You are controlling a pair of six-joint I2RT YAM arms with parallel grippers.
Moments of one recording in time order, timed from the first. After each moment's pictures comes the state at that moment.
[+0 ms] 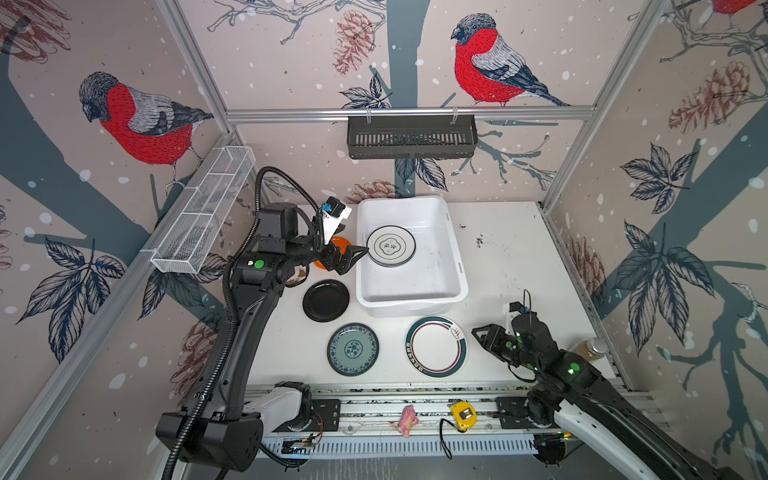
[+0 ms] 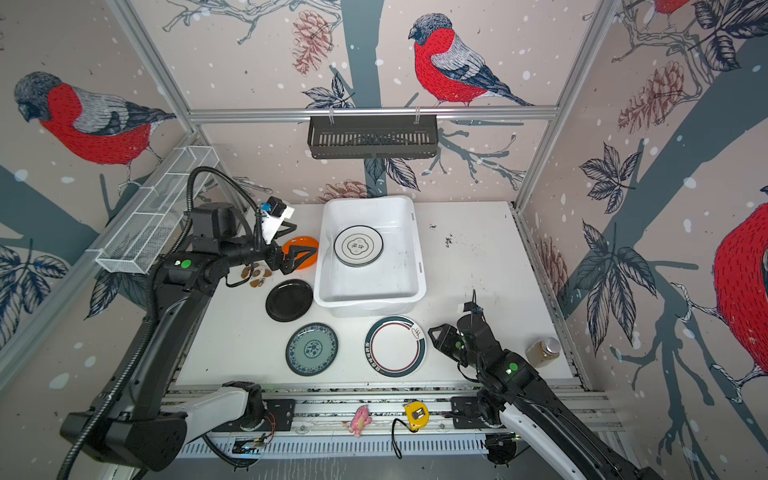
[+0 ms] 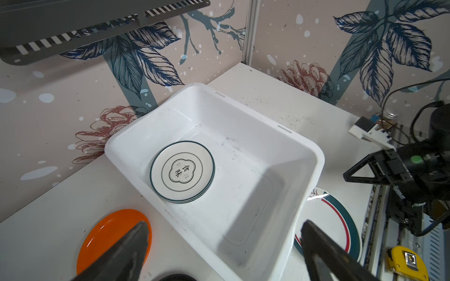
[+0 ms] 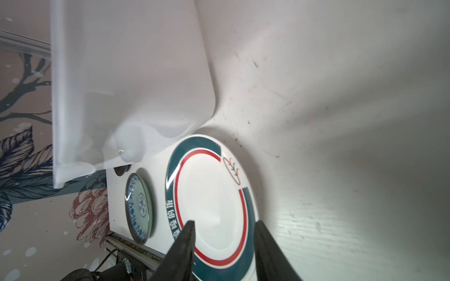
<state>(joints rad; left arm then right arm) -0.14 1.18 1.36 -0.74 0.70 0.36 0.63 0.46 0.27 -0.54 -0.13 1.08</state>
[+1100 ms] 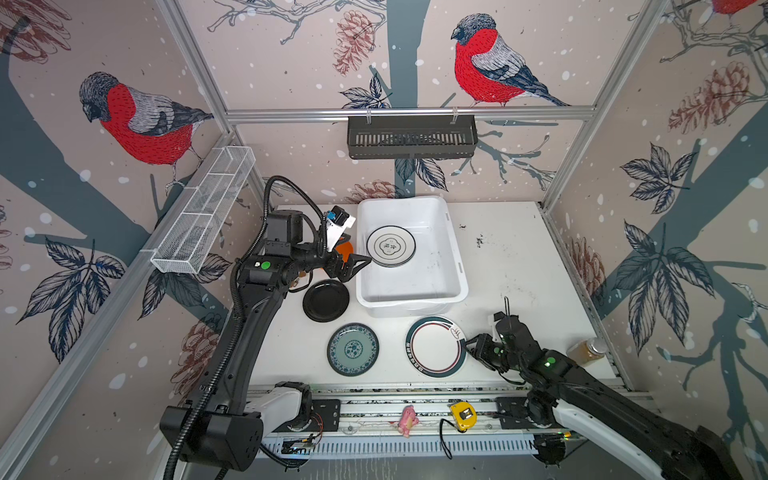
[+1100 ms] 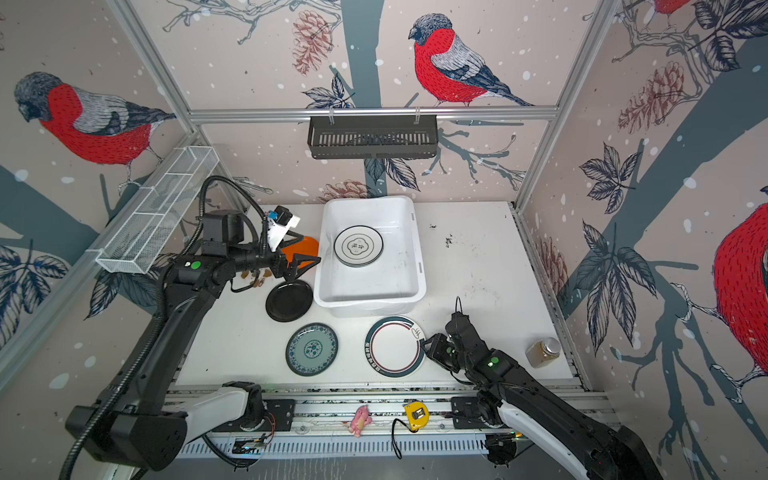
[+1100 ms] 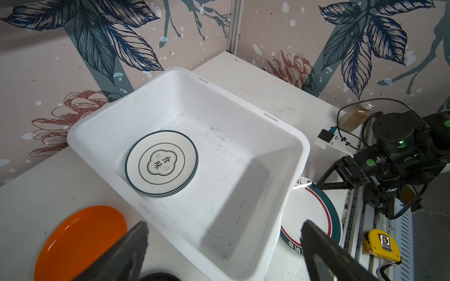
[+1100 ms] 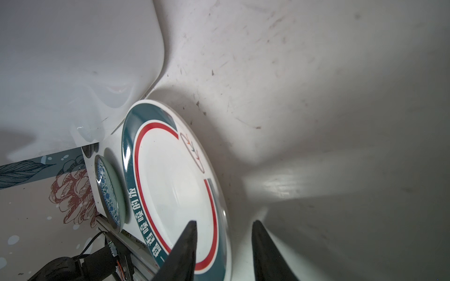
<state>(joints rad) -0.14 1.17 1.28 -0.73 0.75 0.36 0.65 0.68 0.17 -0.31 -0.24 1.09</state>
